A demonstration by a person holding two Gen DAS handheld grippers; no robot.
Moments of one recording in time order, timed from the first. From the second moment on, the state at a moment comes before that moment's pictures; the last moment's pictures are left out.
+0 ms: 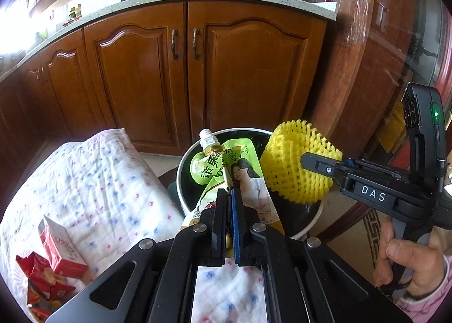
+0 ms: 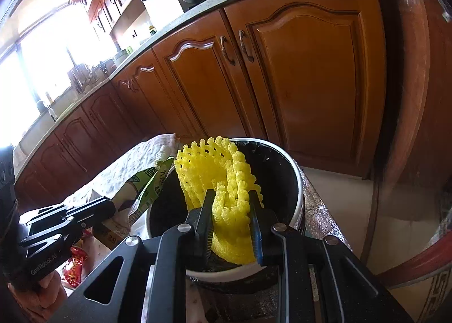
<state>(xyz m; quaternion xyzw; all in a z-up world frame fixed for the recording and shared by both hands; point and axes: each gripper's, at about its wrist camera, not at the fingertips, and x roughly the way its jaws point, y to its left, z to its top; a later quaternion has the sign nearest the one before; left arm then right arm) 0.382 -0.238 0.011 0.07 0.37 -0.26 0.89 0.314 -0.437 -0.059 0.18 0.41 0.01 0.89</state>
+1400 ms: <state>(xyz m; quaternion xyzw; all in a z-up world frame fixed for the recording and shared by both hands) 0.271 -0.083 -0.004 -0.06 0.36 -0.12 0.92 0.262 -0.353 -0.068 0.25 0.39 0.09 0.88</state>
